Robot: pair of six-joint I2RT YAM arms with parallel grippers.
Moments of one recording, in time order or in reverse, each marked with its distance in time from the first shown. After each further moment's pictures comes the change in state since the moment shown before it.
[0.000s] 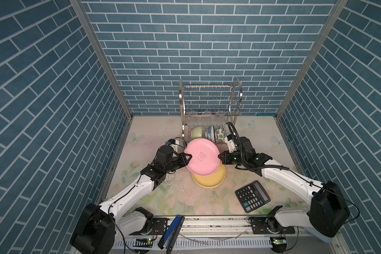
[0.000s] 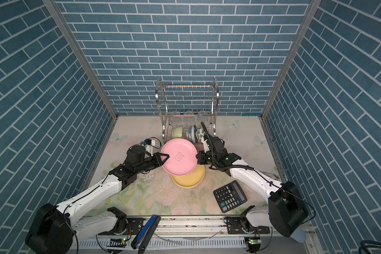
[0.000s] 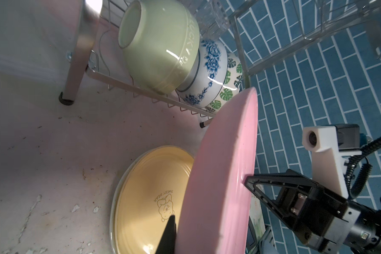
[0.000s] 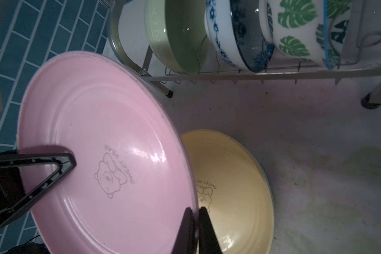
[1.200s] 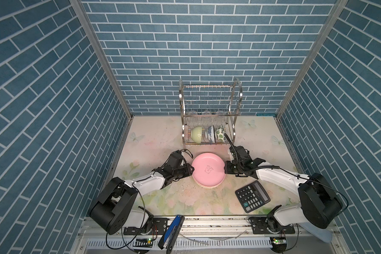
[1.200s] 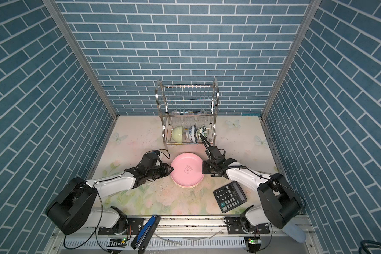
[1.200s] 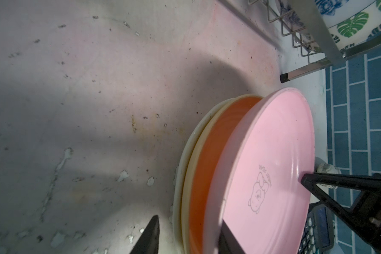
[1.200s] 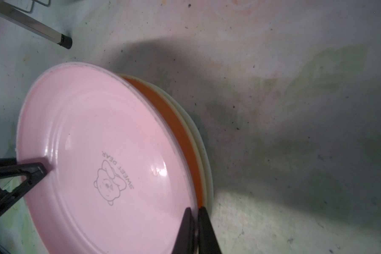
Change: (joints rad) left arm -0.056 0.264 -0.077 0.050 -0.082 0.043; right arm -0.014 0.098 -0.120 -0.038 0.110 0.055
